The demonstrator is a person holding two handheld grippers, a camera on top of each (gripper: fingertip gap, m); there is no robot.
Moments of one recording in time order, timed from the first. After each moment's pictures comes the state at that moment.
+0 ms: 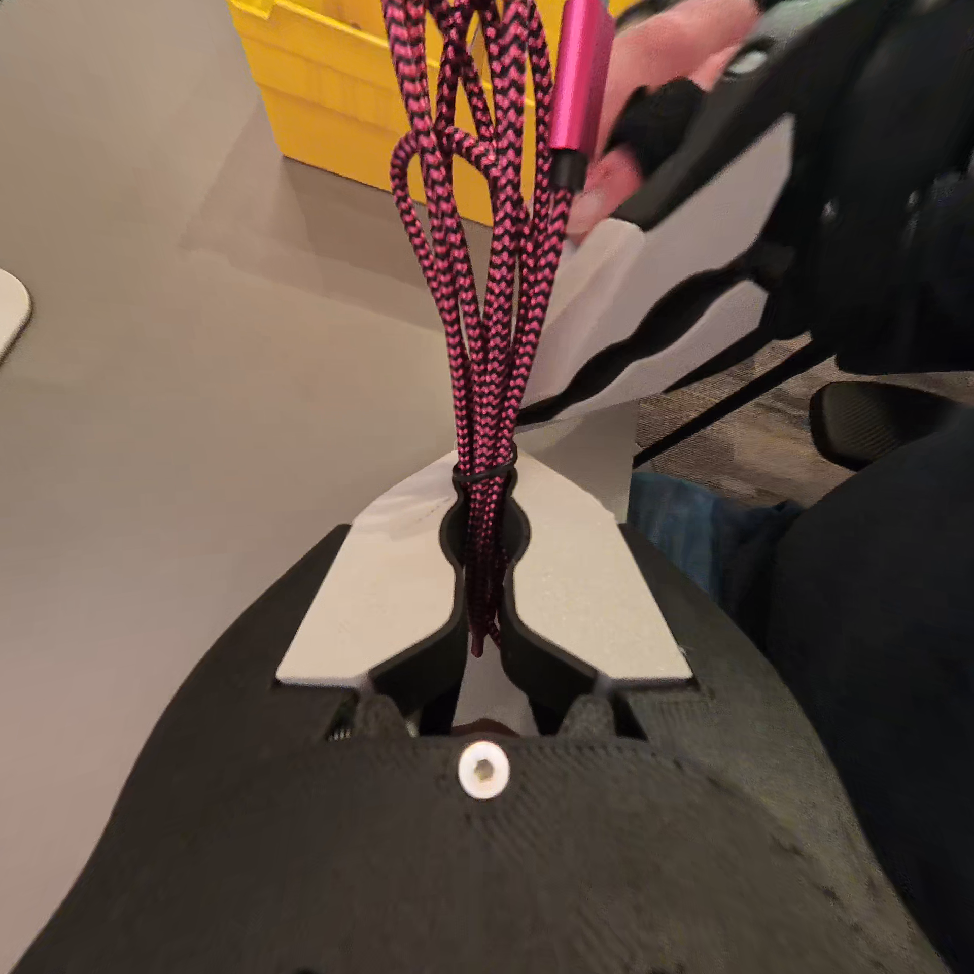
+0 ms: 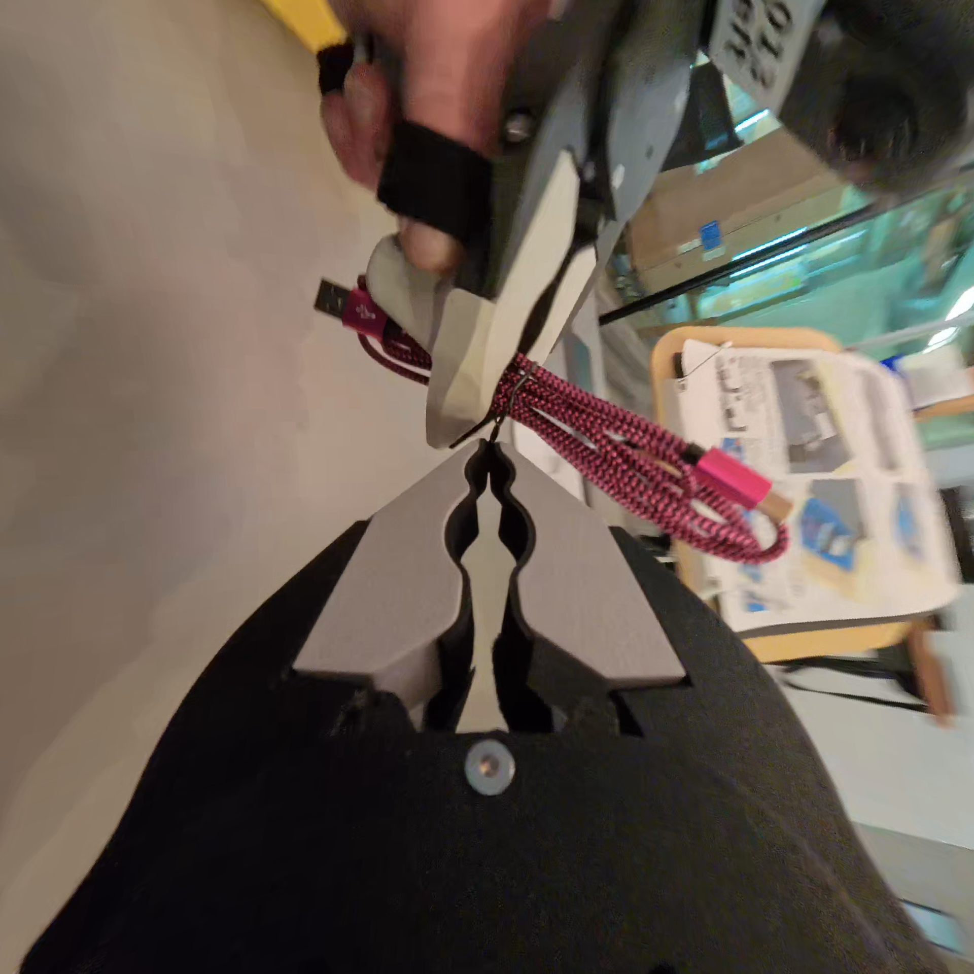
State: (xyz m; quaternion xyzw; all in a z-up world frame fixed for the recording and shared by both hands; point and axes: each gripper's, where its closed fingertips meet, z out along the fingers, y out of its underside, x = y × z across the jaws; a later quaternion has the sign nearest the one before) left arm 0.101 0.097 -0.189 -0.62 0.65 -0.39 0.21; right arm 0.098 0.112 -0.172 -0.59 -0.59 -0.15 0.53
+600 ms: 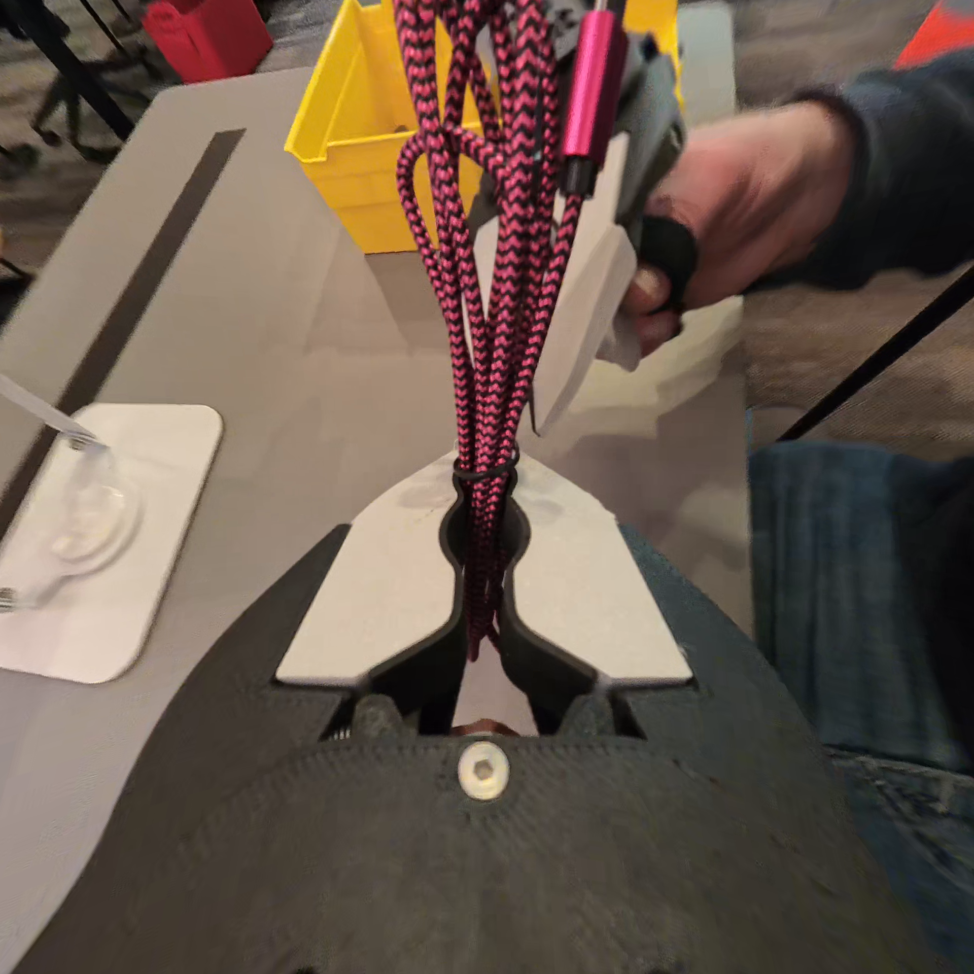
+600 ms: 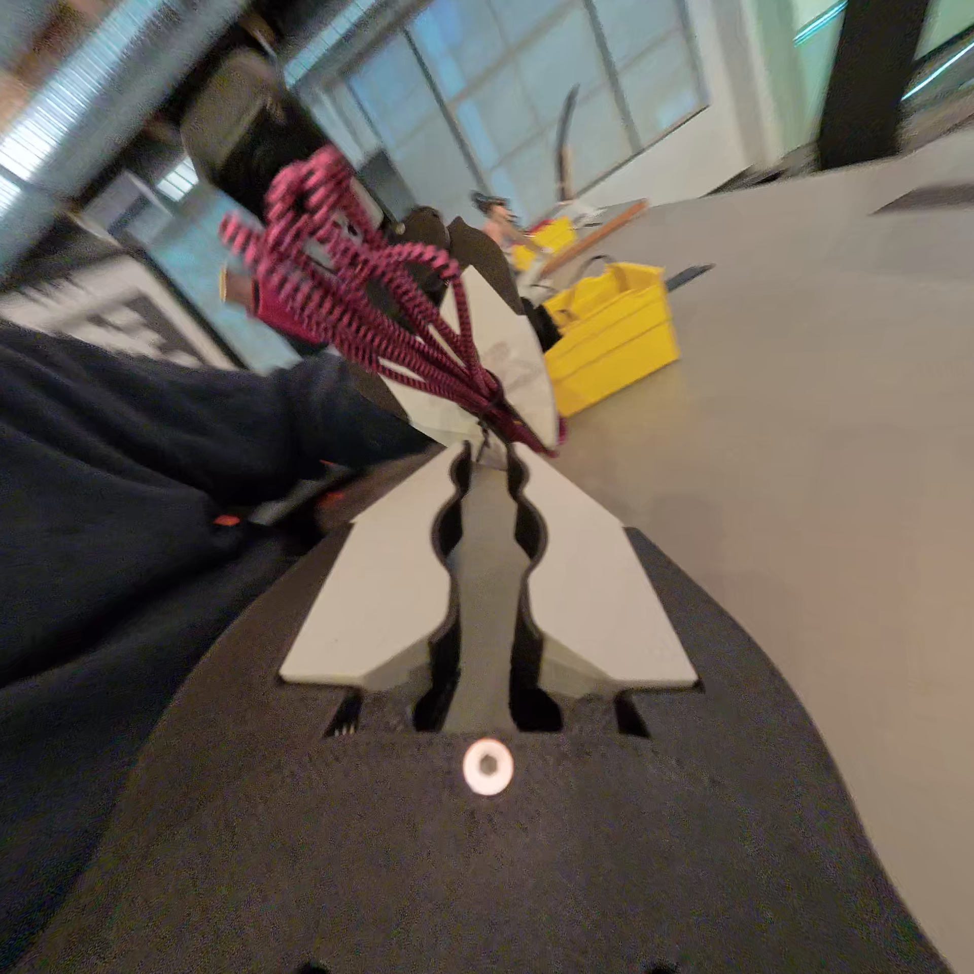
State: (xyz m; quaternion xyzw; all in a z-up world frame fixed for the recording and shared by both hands) left arm 0.104 0.110 -0.183 -0.53 0.71 -0.30 0.34; right arm 0.092 0.103 -0.164 -0.66 -0.22 0.55 0.47
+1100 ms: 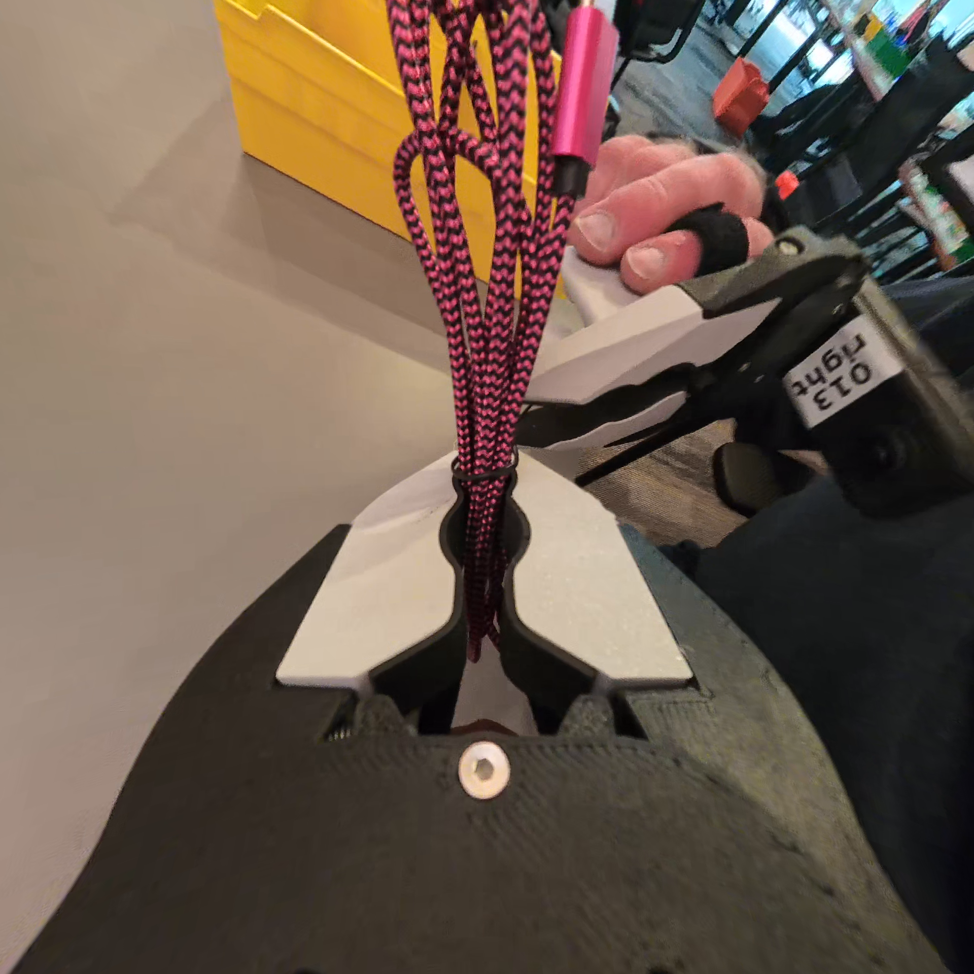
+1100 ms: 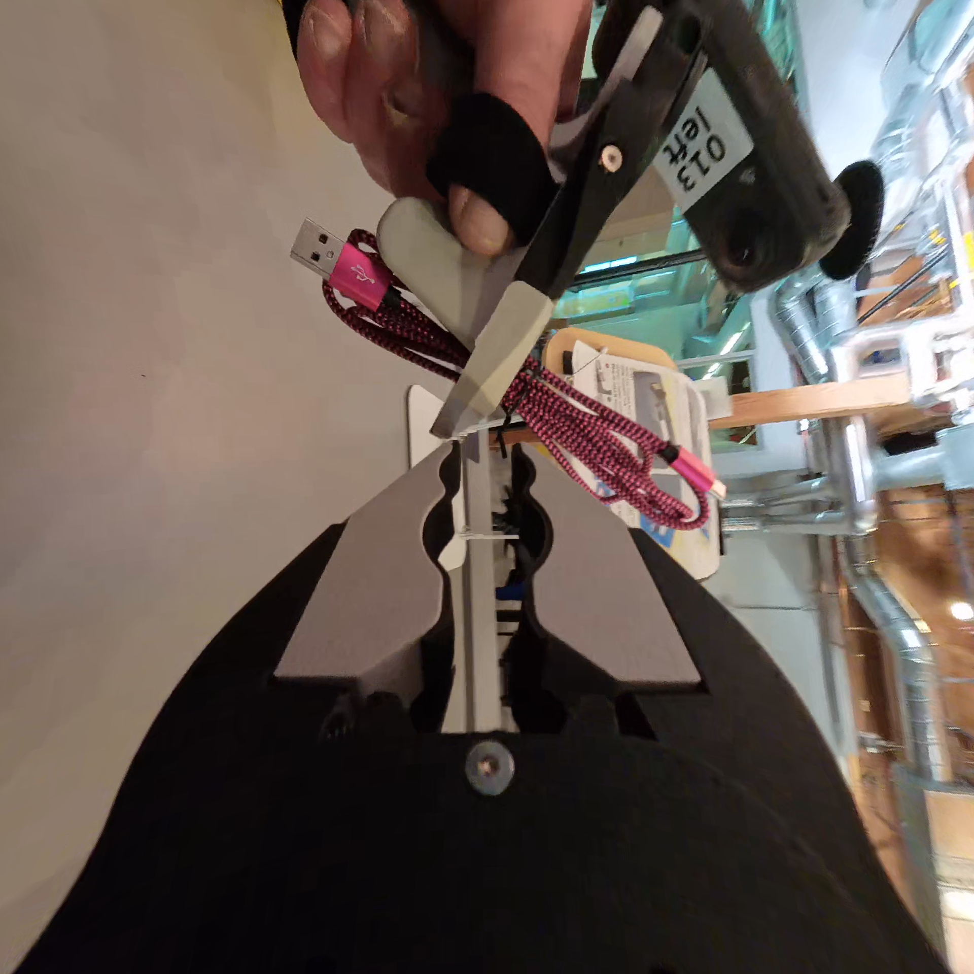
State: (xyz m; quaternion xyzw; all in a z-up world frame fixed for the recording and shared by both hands) left arm 0.107 0.100 -0.184 -0.64 0.59 -0.48 0.14; right arm 0.108 0.116 -0.165 -0.50 -0.58 -0.31 0.56
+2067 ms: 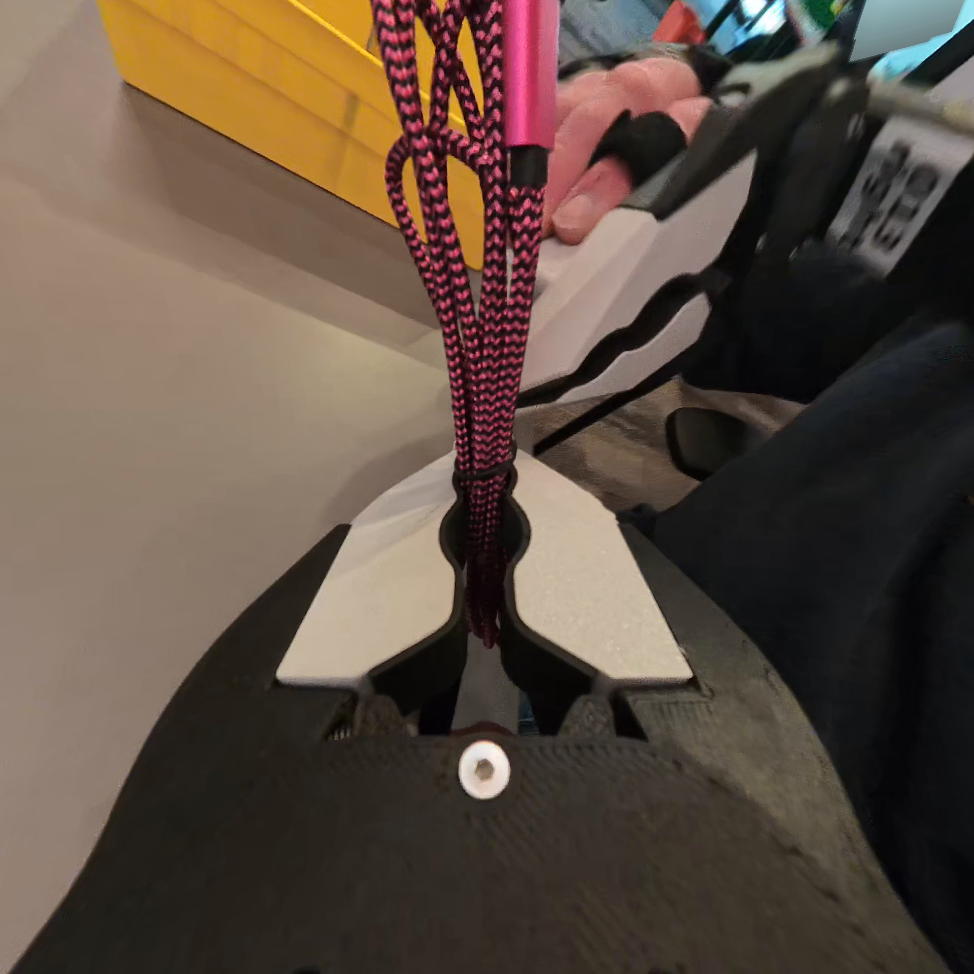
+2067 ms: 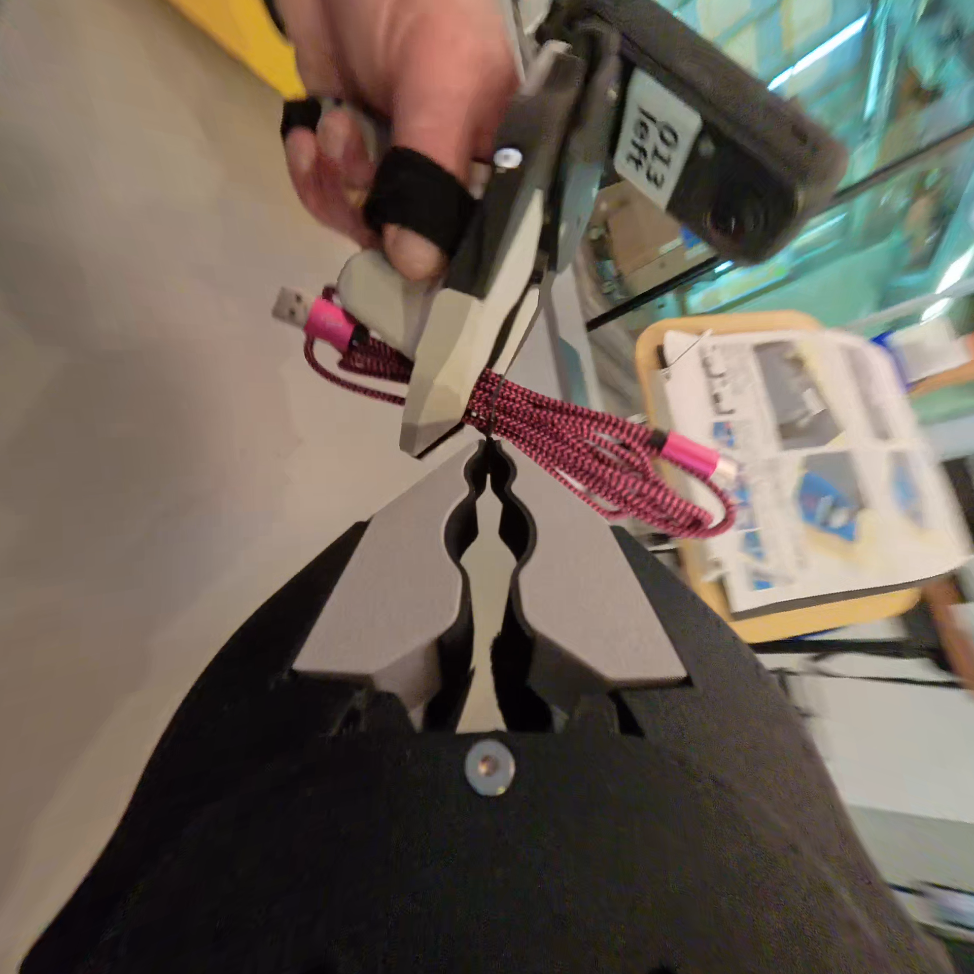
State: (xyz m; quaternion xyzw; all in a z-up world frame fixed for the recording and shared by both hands) left arm 0.104 0.081 -0.187 -0.62 0.61 -0.49 0.08; right arm 0.104 0.104 -0.161 -0.60 -0.56 -0.12 0.56
